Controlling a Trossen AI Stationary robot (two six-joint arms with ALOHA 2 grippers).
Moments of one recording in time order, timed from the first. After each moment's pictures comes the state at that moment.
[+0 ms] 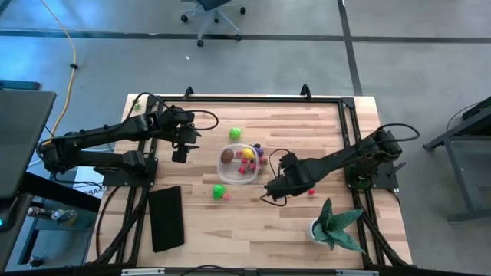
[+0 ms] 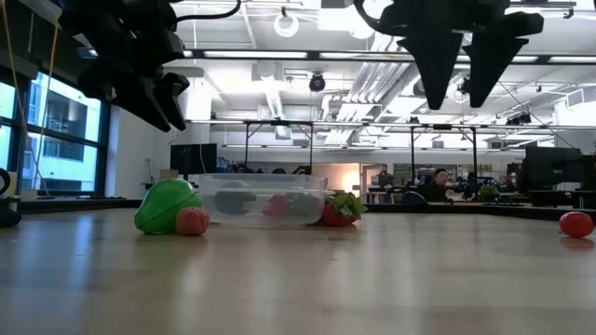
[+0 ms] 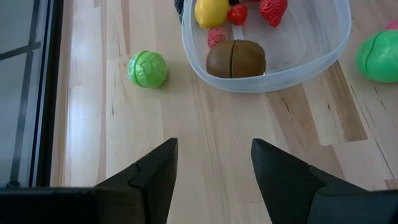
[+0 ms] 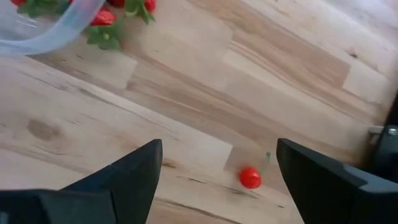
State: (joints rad) left arm 0.56 0.96 0.68 -0.63 0.14 0.62; right arm 0.33 1.78 1.52 -1.44 0.31 1.47
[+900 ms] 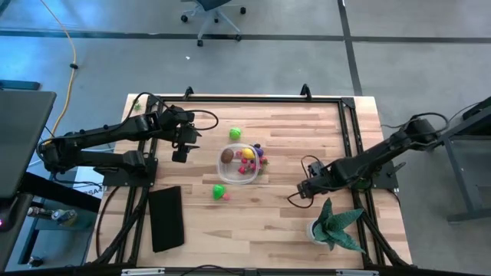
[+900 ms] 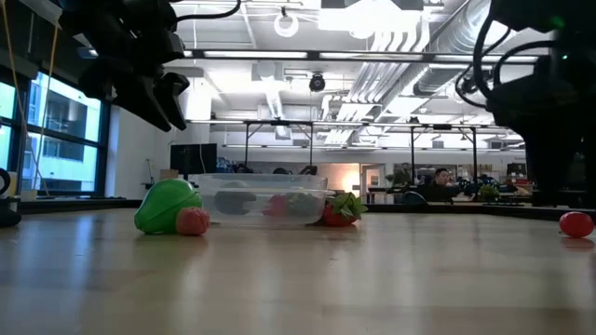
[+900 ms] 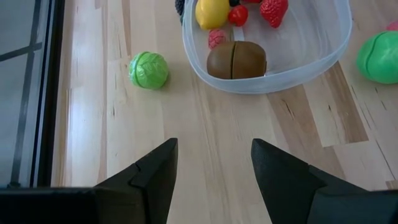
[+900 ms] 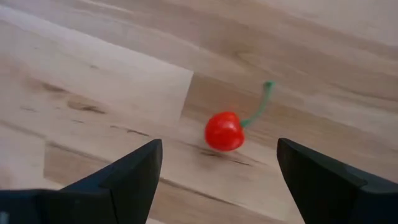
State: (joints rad) left arm 0.56 0.96 0.68 -0.63 0.14 0.62; right arm 0.39 1.31 0.69 -0.78 0.05 1.64
